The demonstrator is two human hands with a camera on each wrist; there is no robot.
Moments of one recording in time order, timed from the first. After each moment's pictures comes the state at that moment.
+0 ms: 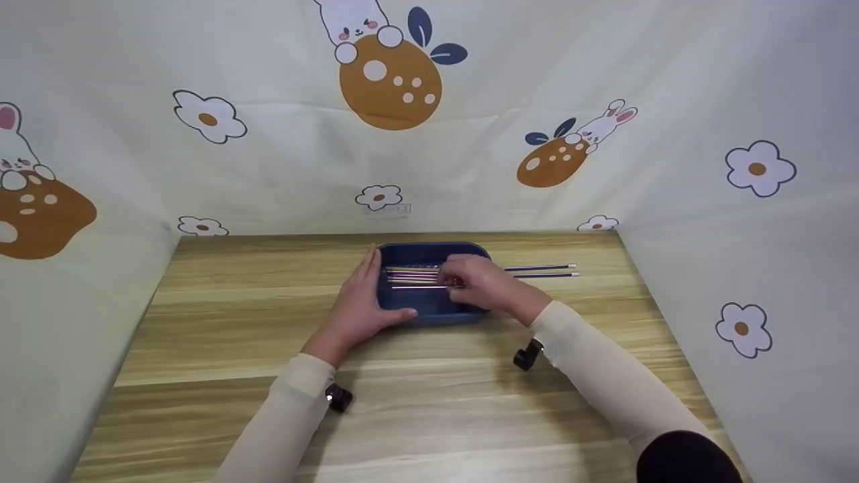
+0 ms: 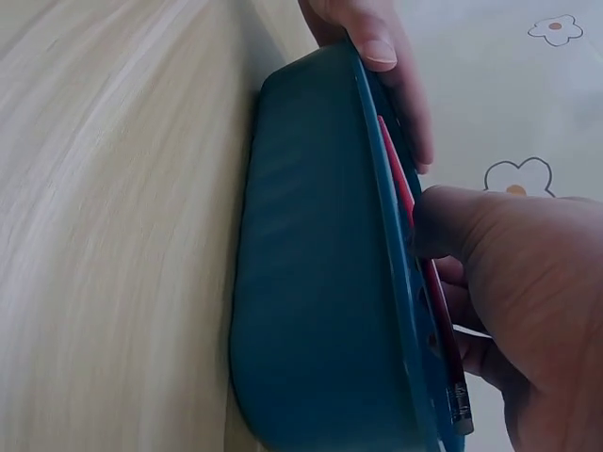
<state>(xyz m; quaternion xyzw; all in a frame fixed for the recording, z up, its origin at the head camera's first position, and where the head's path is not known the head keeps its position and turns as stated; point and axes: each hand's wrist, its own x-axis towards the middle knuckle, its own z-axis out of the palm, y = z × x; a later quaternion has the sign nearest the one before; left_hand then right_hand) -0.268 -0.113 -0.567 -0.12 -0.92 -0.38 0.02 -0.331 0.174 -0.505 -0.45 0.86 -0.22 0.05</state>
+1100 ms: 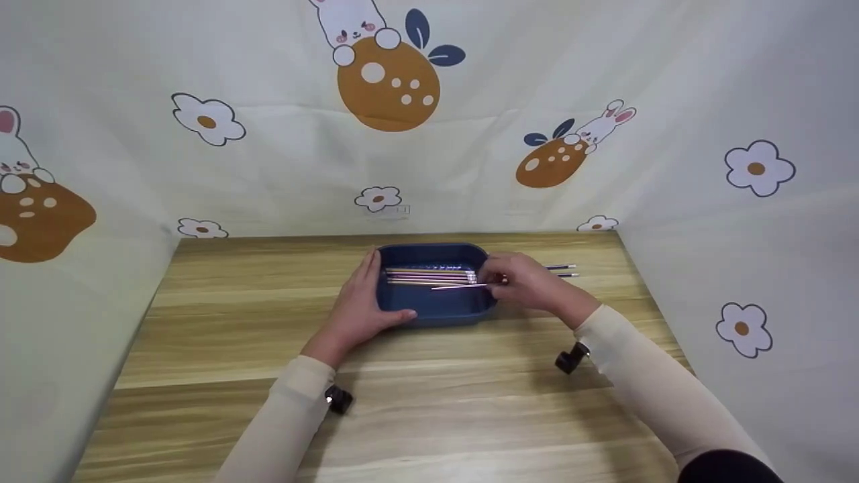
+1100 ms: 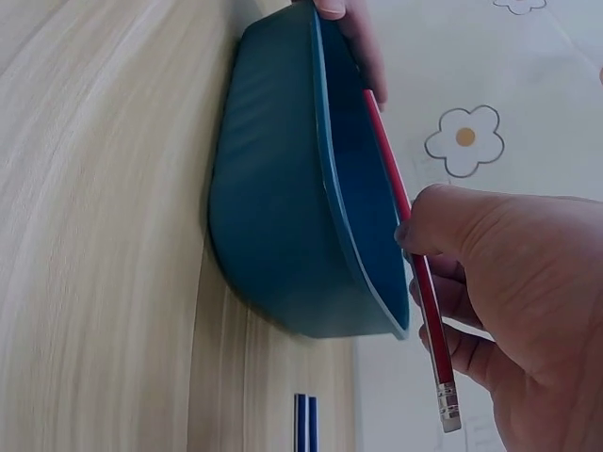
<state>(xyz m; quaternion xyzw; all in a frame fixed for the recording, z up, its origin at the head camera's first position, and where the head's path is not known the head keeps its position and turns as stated) -0.268 -0.113 -0.568 -0.12 -0.92 -0.37 0.02 -0.323 0.244 -0.487 -0.42 0.87 -0.27 0.05</state>
